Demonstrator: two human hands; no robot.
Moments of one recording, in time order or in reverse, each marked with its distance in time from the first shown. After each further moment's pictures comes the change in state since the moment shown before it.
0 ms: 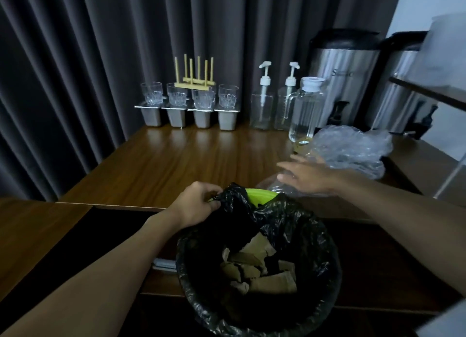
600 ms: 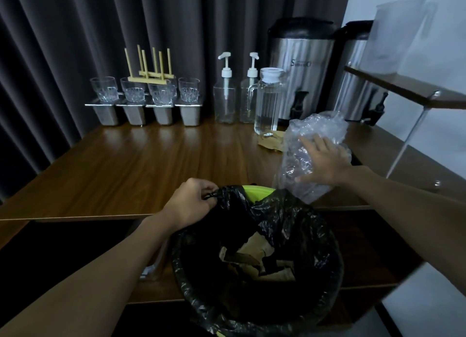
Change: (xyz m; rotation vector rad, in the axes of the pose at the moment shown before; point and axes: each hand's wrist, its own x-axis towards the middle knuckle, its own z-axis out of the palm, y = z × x) left_hand 0.028 0.056 0.053 -0.075 -0.016 0.084; right_hand -0.036 0.136 0.025 -0.037 0.208 0.312
